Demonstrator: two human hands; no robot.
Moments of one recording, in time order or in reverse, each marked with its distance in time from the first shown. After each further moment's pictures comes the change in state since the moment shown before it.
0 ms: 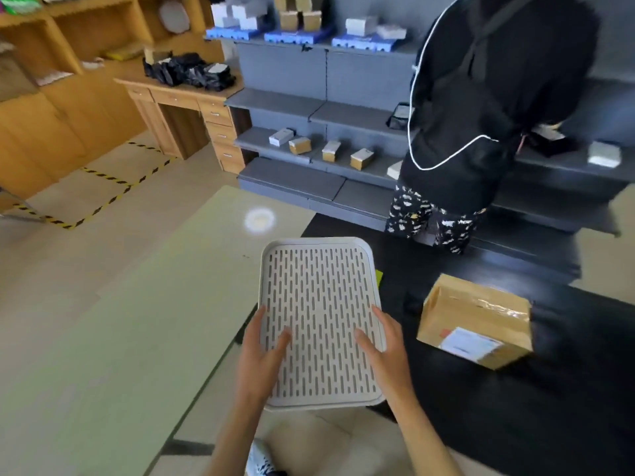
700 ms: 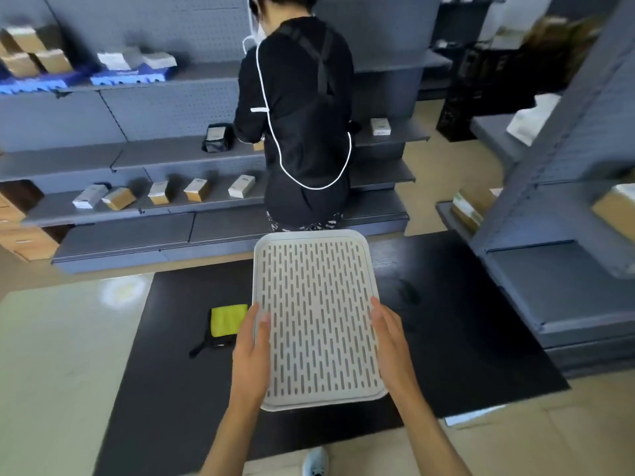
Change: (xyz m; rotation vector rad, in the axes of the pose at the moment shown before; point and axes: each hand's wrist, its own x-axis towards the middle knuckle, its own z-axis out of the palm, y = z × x) left_hand -0.011 0.130 0.219 -0.106 -0.496 0.137; right_hand -0.031 -0.017 -0.223 0.216 0.580 0.169
